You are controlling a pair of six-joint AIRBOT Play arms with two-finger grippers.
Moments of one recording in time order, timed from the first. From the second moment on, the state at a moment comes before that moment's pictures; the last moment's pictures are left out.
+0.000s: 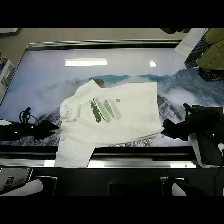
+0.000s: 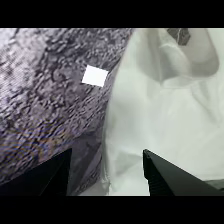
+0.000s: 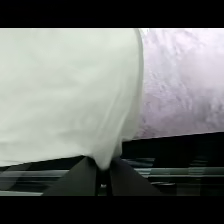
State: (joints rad) left arm 0.48 -1.33 0.69 0.78 -1.16 -1.09; right arm -0.23 -1.10 0.78 2.00 -1.26 -1.53
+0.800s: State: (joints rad) left arm 0.38 -1.37 0.65 0.71 -1.16 -1.10; right arm -0.23 -1.10 0.79 2.06 -1.21 -1.52
